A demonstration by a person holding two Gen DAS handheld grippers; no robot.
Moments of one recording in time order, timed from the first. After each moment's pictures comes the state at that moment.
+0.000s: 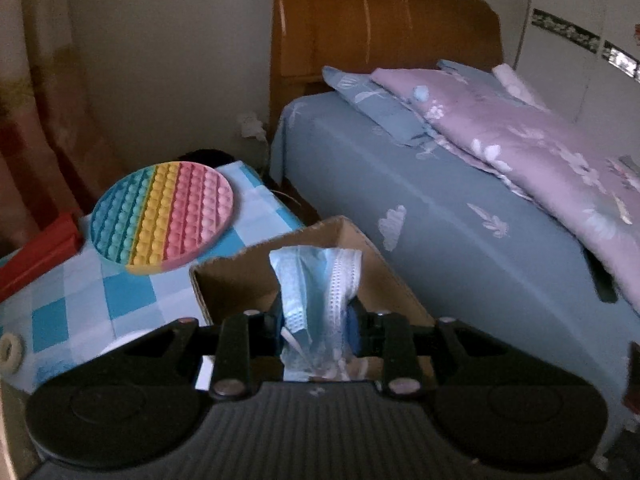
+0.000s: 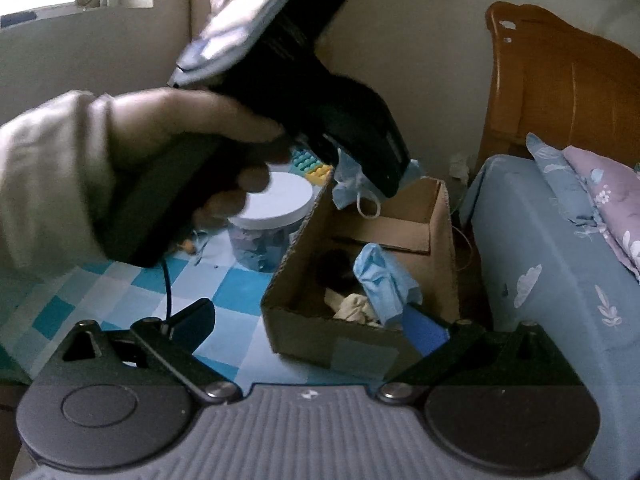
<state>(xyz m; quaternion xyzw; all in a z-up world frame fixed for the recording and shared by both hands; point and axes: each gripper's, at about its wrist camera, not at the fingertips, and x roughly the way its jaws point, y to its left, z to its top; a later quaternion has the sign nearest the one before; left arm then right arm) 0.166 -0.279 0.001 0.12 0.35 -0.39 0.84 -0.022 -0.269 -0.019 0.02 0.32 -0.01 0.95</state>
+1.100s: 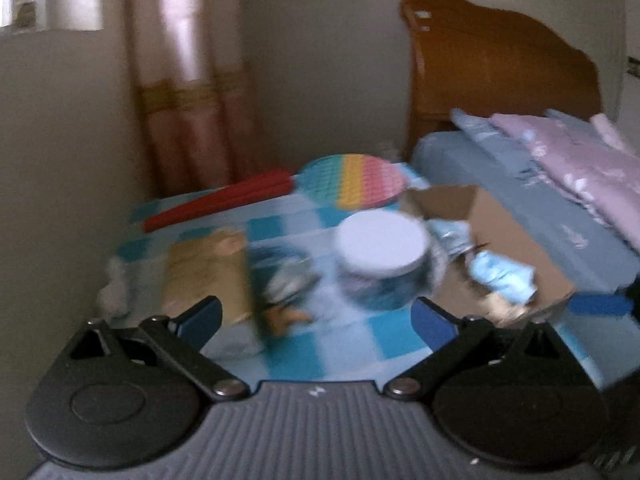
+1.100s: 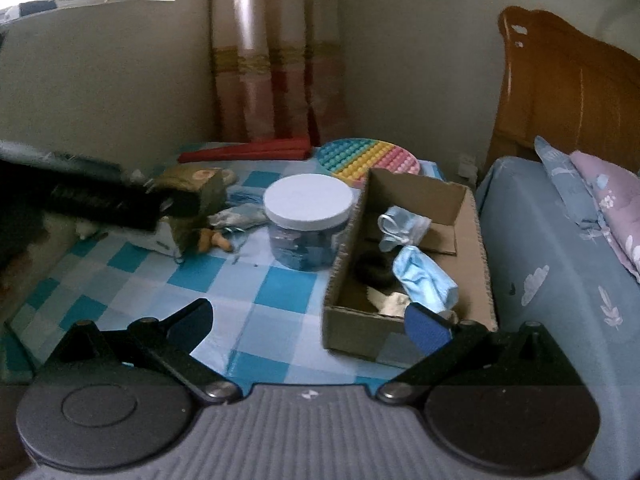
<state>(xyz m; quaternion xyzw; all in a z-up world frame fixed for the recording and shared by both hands) 0.051 -0.069 0.024 0.09 0.30 -0.20 0.93 -0.026 -0.221 -0.005 0.00 0.33 0.00 0.94</state>
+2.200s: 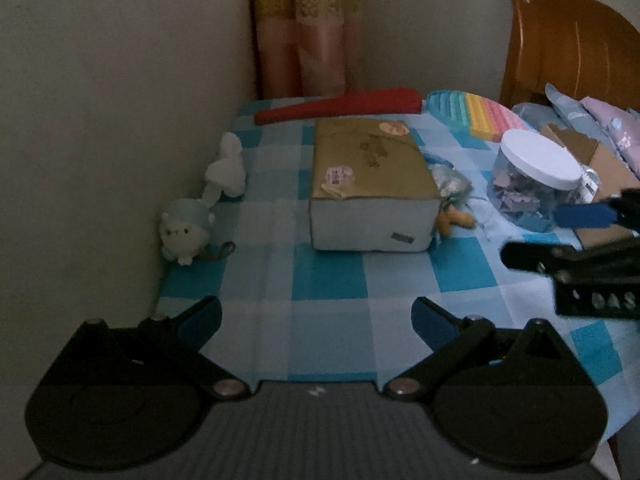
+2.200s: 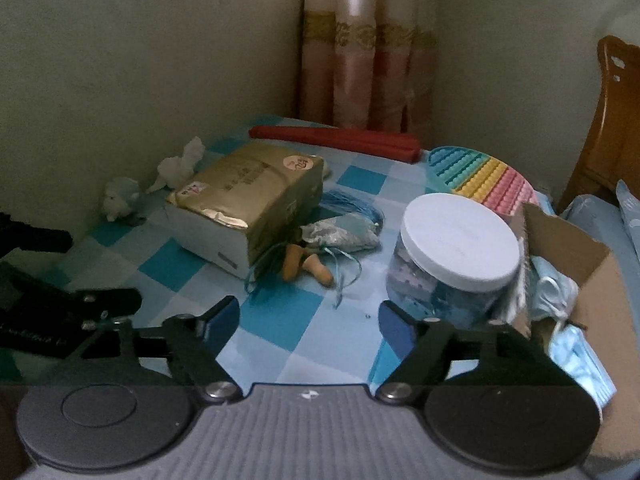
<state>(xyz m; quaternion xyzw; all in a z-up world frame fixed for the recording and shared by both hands) 0.081 0.032 -0.054 0.06 0.38 -0.10 0.92 0.086 -0.131 -0.047 -0.06 0.35 0.08 0.93</state>
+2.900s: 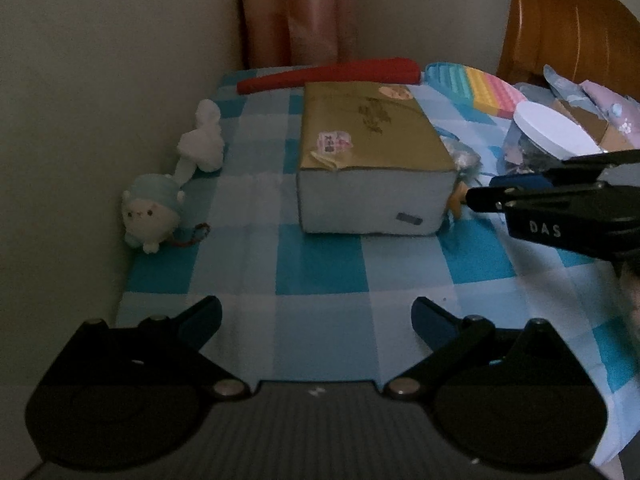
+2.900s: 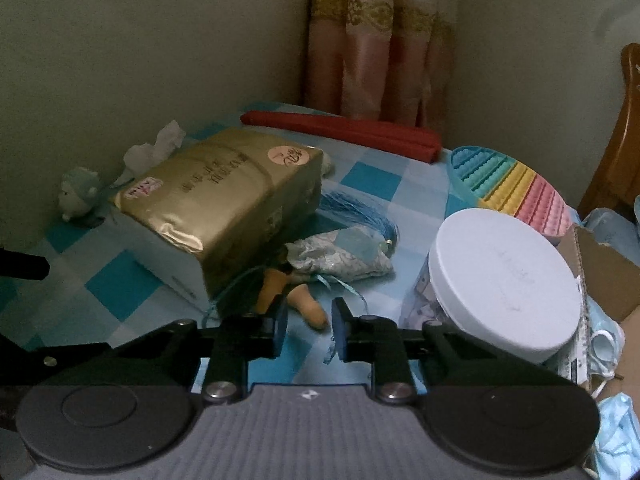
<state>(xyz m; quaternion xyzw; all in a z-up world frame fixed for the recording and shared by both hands) 0.107 0.027 -0.080 0.06 0.41 -0.12 0.90 0.151 -0.132 -0.081 -0.08 0.36 0.09 0.93</state>
